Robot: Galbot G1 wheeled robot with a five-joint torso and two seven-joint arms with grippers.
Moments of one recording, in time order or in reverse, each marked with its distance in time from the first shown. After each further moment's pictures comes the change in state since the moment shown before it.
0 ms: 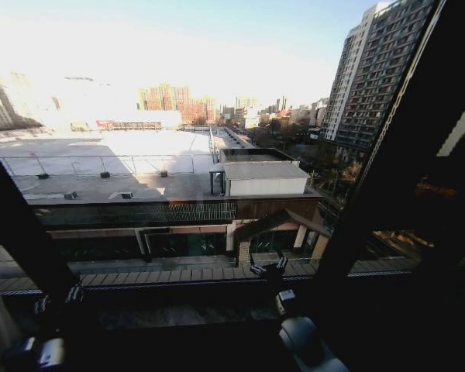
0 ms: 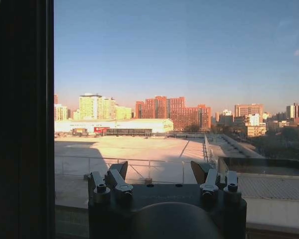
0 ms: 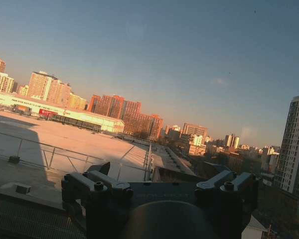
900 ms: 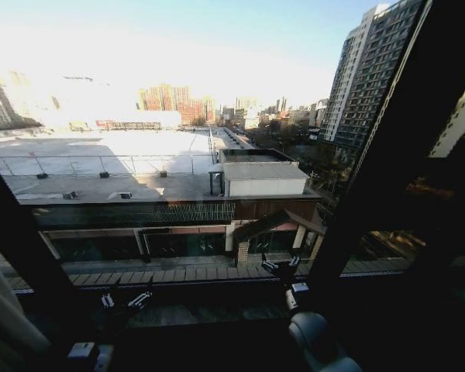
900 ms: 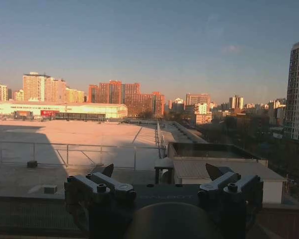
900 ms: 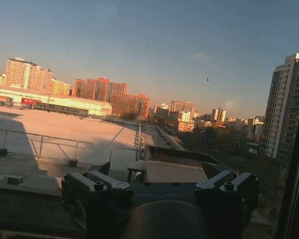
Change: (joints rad) left arm 0.088 -0.045 0.234 -0.037 0.097 -0.014 0.040; right arm -0.028 -0.012 0.067 0.061 0.136 -0.121 0.022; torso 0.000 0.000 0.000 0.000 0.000
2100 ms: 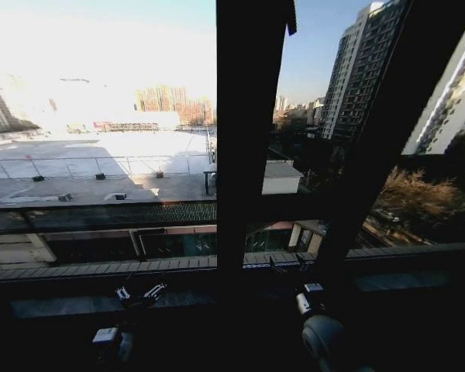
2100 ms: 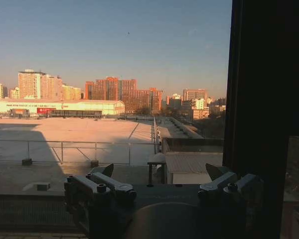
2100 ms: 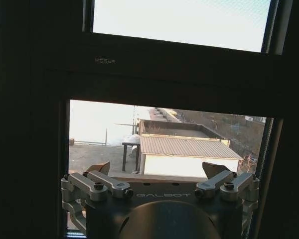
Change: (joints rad) left arm -0.031 0.022 0.109 -0.030 0.045 0.067 -0.098; right arm -0.050 -0.041 0.055 0.080 0.113 -0.127 0.012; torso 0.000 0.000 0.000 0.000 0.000
